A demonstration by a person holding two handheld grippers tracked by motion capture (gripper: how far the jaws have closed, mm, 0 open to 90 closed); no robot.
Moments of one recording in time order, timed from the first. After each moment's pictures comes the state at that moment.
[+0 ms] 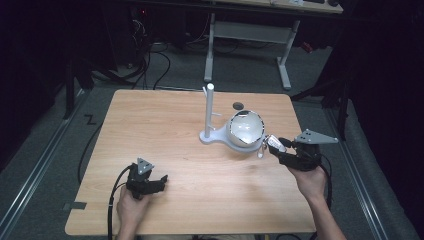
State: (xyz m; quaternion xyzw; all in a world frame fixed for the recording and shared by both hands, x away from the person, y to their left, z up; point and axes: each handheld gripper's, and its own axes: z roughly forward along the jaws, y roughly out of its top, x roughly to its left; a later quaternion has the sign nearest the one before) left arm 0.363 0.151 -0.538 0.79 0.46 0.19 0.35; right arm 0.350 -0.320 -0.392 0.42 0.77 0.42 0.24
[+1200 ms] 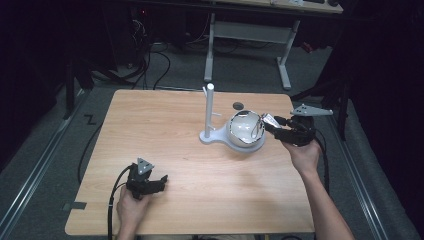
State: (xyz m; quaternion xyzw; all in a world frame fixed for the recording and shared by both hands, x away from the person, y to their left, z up) left arm 0.363 0.151 -0.538 0.79 0.46 0.19 0.35; right arm 0.409 -0.313 -0.366 0.44 0.76 0.43 0.23
